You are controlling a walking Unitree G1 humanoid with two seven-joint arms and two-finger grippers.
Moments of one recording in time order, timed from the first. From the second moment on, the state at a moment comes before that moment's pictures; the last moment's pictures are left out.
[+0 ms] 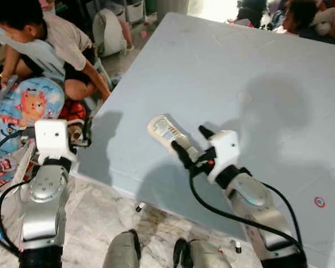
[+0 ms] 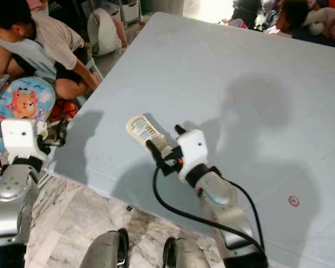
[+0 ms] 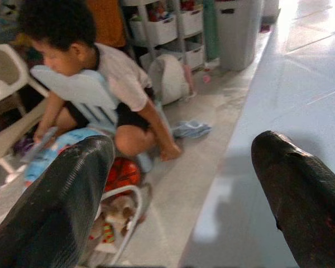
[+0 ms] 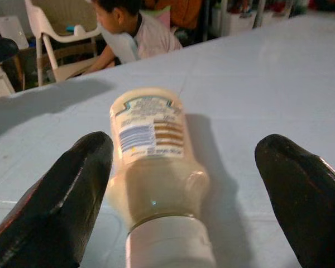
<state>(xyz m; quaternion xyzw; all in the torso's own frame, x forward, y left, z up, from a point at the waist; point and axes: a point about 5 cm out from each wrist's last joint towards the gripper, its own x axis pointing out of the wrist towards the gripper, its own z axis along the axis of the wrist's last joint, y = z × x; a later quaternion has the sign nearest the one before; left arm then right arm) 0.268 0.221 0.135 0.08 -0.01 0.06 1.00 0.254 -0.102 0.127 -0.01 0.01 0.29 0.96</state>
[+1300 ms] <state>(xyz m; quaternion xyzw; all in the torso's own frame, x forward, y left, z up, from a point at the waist) 0.265 0.220 0.128 0.08 0.01 0.07 0.99 0.252 -0.109 0.104 -0.01 0.11 0.25 0.96</state>
